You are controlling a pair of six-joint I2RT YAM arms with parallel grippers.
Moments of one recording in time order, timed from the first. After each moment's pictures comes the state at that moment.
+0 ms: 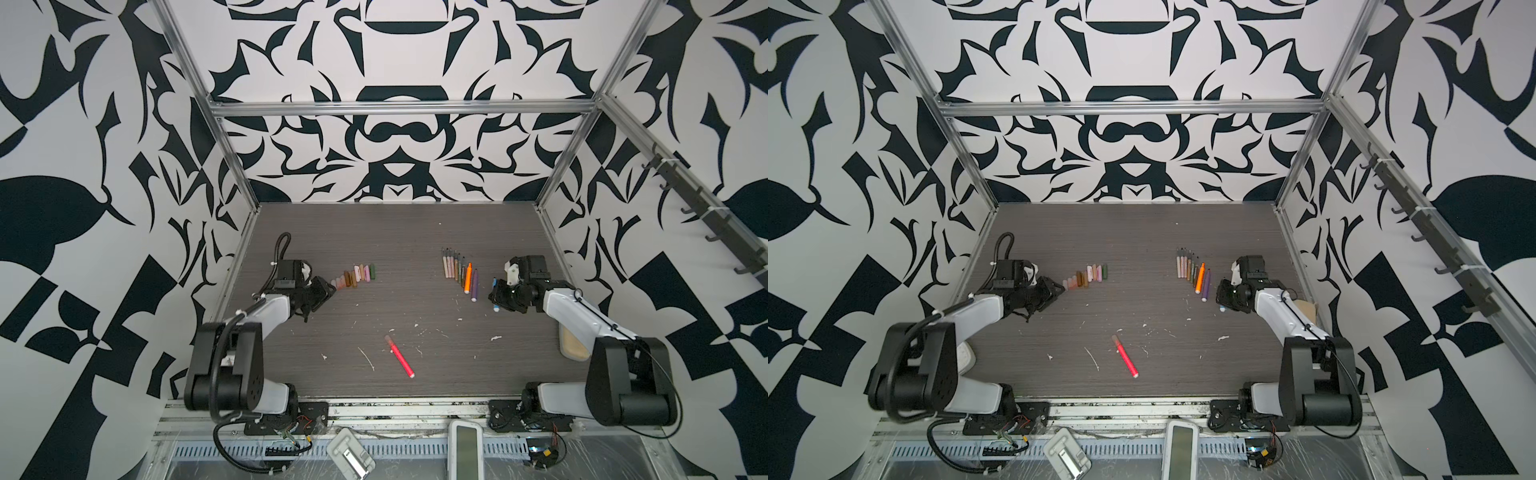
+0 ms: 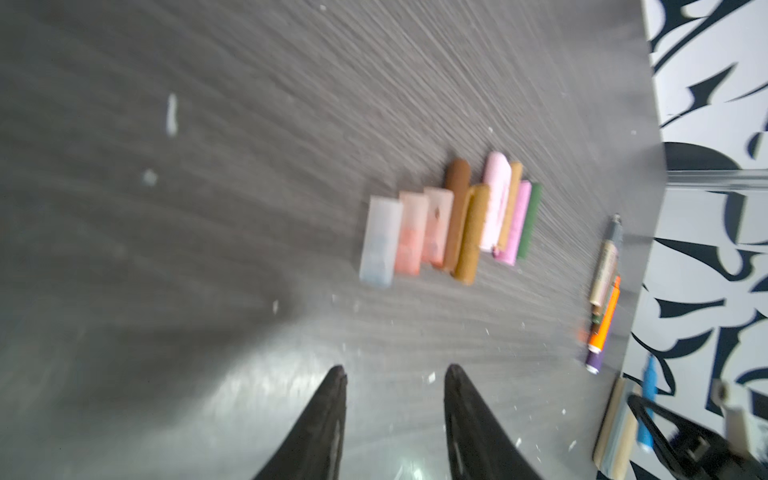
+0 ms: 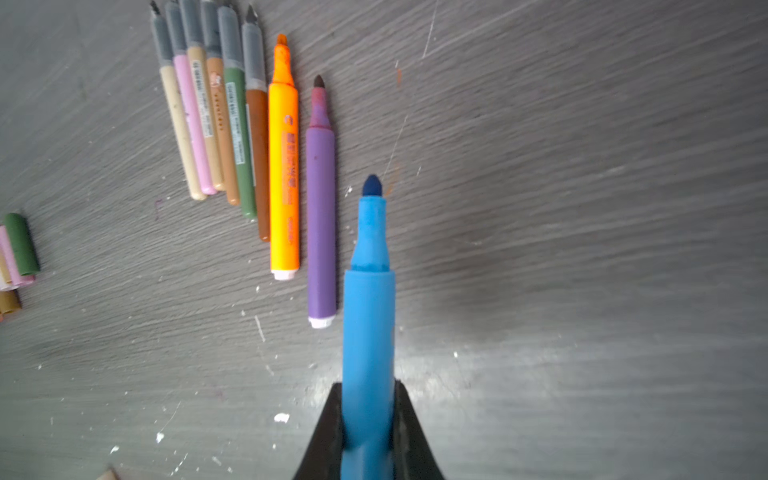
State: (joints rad) left arm -0.04 1.38 0.60 -0.15 0.44 -0.68; right arm -0.03 1.37 0.74 -0.48 -0.28 0.36
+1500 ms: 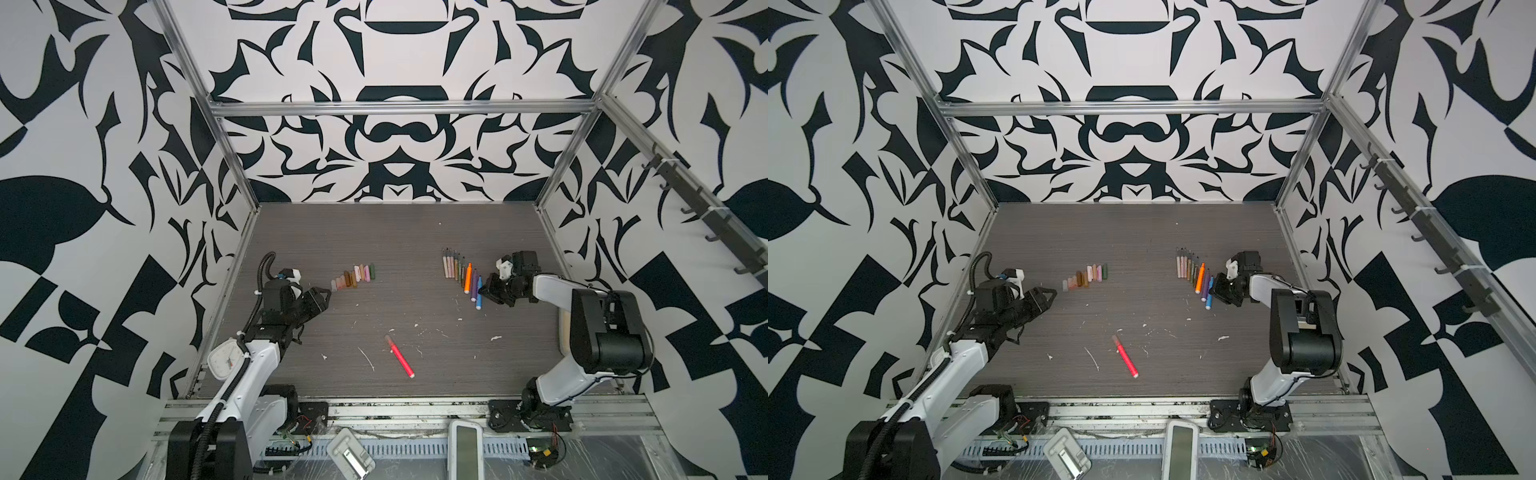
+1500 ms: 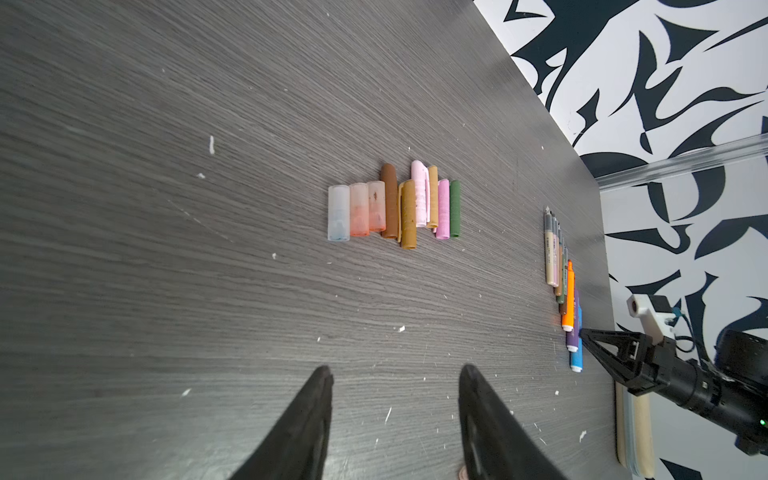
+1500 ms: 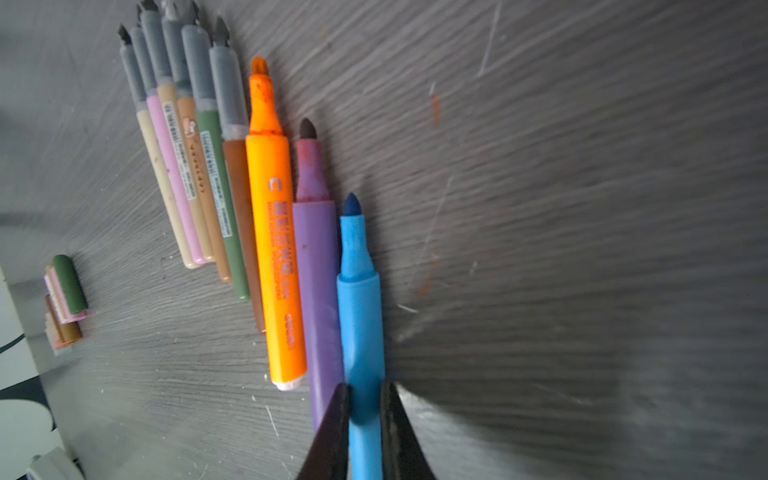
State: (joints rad) left arm -0.04 0.95 0.41 -0.12 0.40 -0.63; right arm -0.06 1.64 0.80 -0.30 -0.46 0.42
